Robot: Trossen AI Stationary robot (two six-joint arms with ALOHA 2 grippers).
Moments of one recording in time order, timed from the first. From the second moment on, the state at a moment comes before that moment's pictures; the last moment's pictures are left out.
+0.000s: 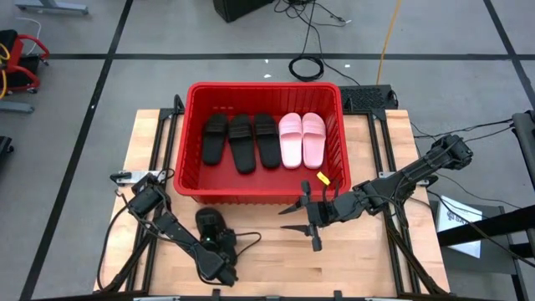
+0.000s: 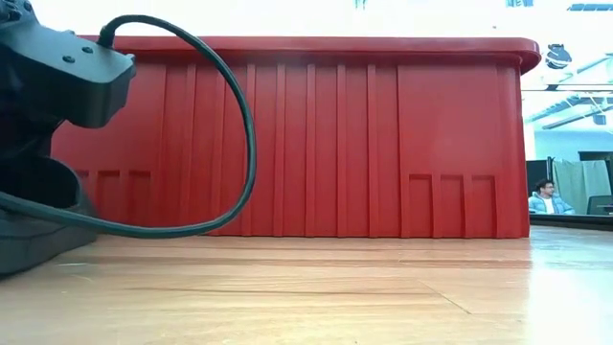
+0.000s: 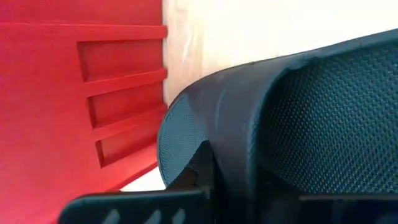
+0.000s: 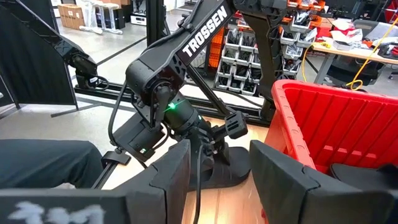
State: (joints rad) left arm -0.73 2.17 1.48 -1.47 -0.39 -1.00; right arm 0.47 1.39 1.03 0.15 0.31 -0.02
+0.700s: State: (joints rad) left arm -0.78 2.17 1.70 -1.52 -0.49 -0.95; right arm 0.47 1.39 1.03 0.15 0.31 -0.02
